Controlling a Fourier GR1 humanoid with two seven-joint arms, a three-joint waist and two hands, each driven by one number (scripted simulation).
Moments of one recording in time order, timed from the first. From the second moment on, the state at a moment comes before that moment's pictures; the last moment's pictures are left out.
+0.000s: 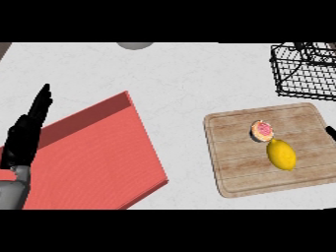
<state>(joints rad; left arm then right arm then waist) -0.14 0.38 -0.04 -1.46 -0.05 0.17 0.06 0.25 -0.46 -0.11 -1.92 0.29 0.22 0.23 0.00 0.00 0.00</state>
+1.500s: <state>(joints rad) -0.12 0.32 0.06 -1.51 -0.14 0.07 0.09 0.04 -0.25 -0.07 -1.65 0.50 0.30 0.21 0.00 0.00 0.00</state>
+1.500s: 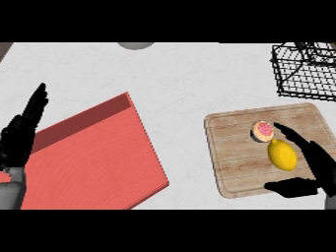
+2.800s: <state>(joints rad) -0.17 0.31 0.04 -1.46 -0.15 0.07 0.07 -0.26 -0.08 0.13 -1.67 0.76 0.24 0.54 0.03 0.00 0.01</state>
